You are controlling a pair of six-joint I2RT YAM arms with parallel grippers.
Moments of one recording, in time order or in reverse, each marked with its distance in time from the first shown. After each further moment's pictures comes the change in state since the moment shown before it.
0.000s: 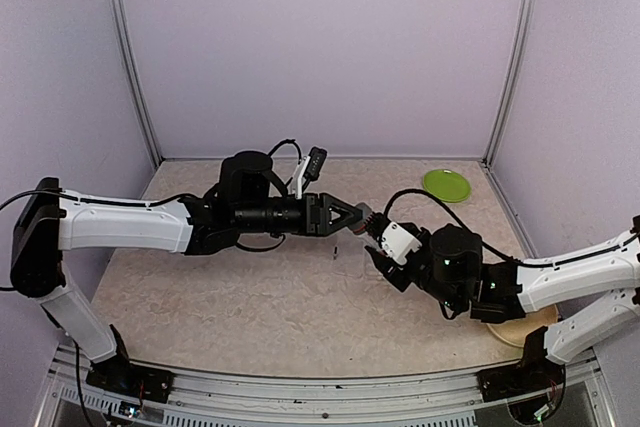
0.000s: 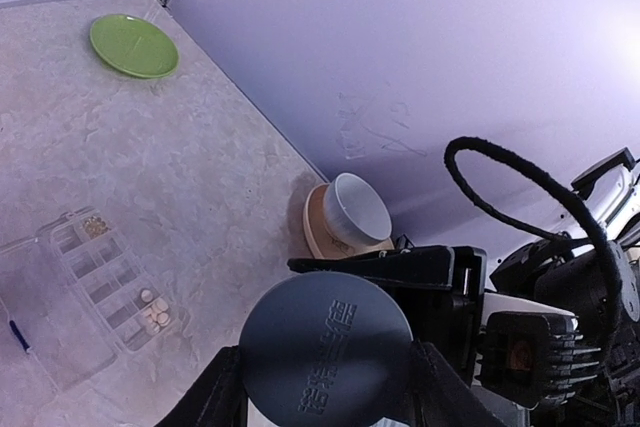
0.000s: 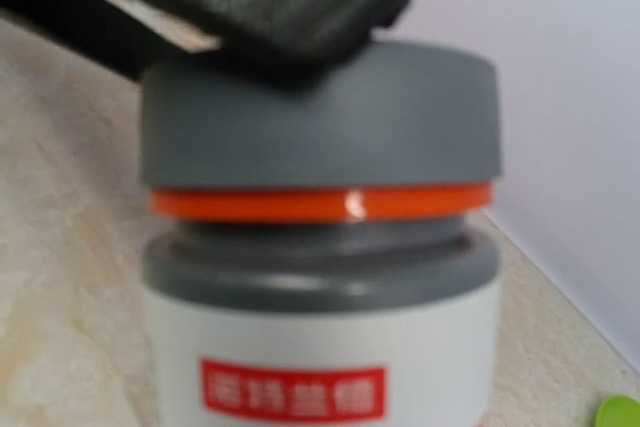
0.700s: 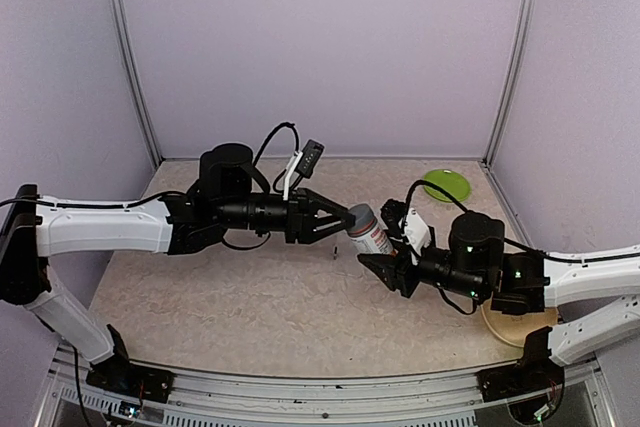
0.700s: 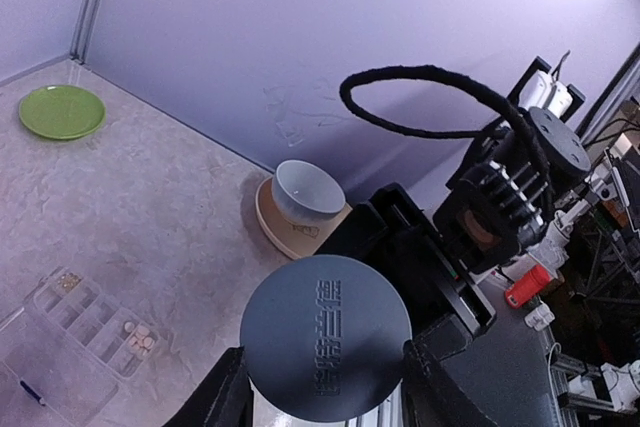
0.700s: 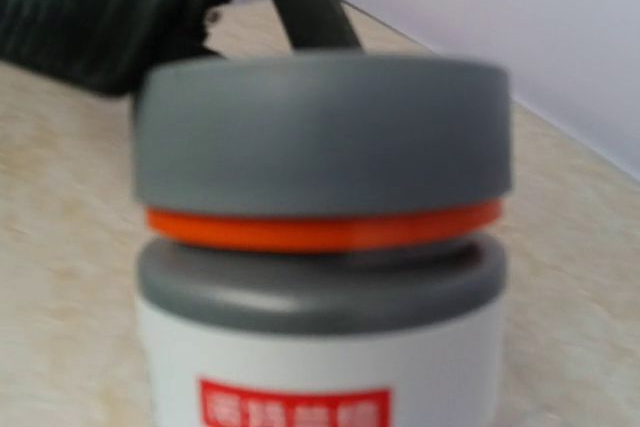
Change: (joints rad) left arm 0.004 -0.094 -0.034 0.009 0.170 0.229; right arm -0.007 -0.149 0.035 -0.179 -0.303 0.312
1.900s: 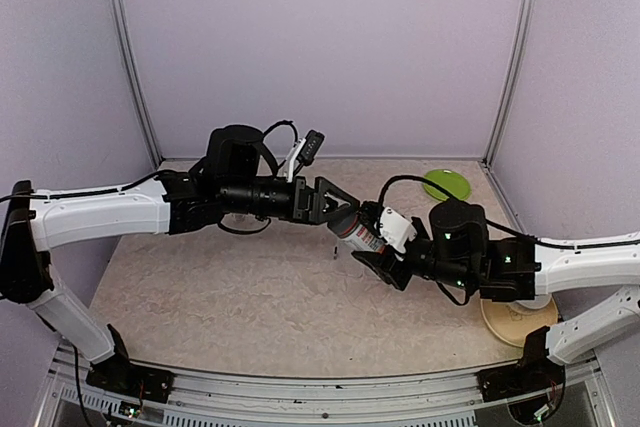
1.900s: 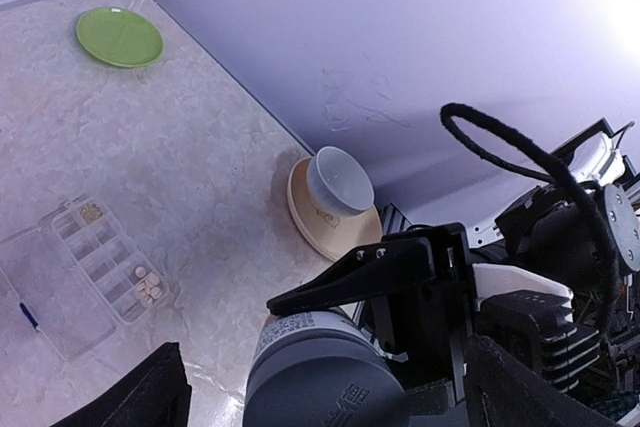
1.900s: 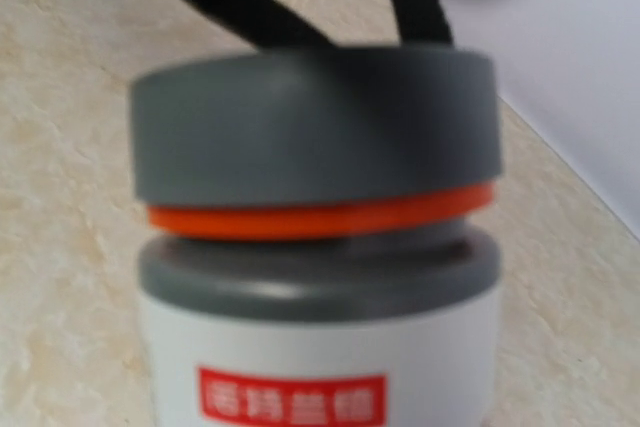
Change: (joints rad) left arm 0.021 0.002 0.150 -0.285 -0.087 -0.151; right arm -0.009 0.082 0.139 -0.161 0.024 -0.168
